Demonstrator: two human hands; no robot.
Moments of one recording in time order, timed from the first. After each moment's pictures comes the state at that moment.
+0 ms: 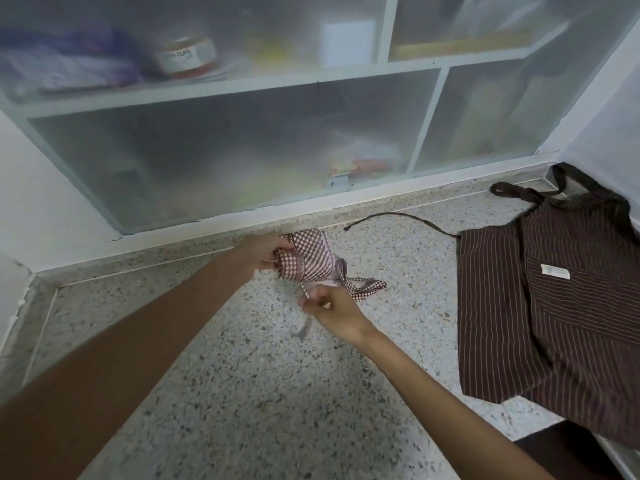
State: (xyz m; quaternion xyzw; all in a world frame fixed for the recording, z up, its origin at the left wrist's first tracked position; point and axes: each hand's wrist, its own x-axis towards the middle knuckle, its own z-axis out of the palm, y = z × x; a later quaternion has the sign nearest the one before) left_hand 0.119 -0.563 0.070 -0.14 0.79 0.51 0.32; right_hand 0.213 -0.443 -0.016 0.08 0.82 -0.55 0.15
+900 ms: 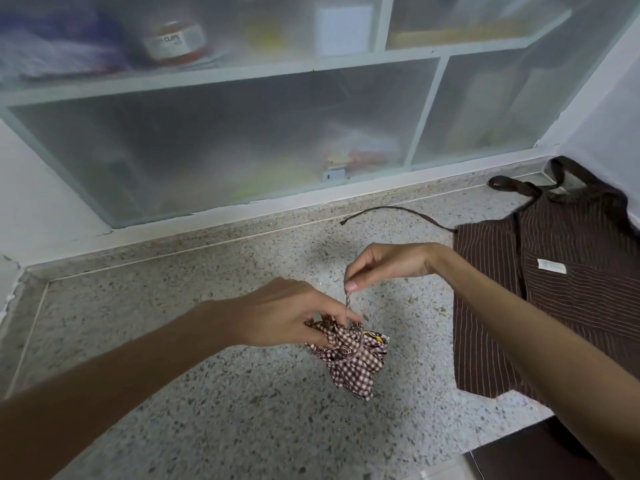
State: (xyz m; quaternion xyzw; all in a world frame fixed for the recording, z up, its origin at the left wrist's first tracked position) left_hand 0.190 -0.573 0.074 0.53 0.78 0.18 0.27; right_hand 0.169 -0.340 0.055 -0.15 0.78 -0.43 0.43
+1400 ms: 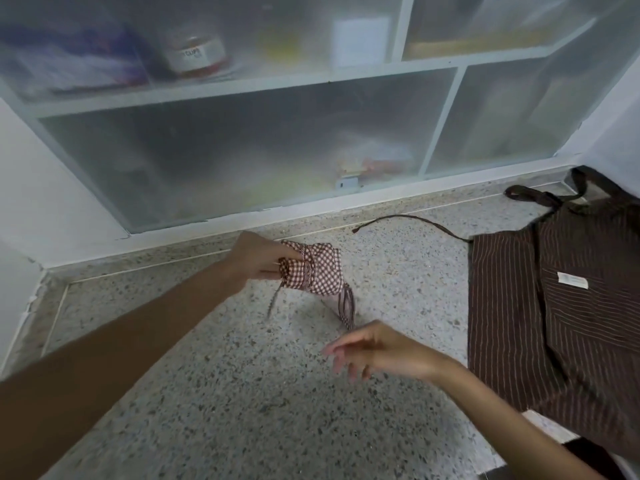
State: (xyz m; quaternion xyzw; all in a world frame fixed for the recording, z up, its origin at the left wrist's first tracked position) left_hand 0.127 -0.583 0.078 -0.12 0.79 0.55 0.26; right_hand 0.255 -0.388 0.020 -0.05 0.76 -0.55 0.35
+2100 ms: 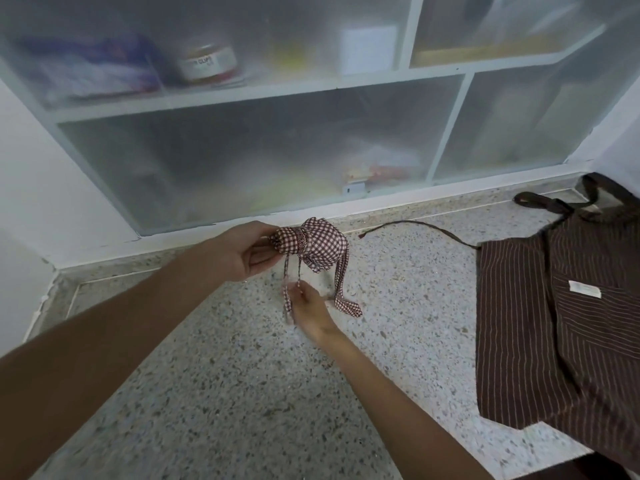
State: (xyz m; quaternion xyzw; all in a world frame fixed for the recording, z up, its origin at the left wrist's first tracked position) left_hand 0.107 -0.598 0.089 -0.25 0.63 0.66 0.31; right_hand 0.180 -0.500 -0.022 0.12 0.74 -0.64 0.15
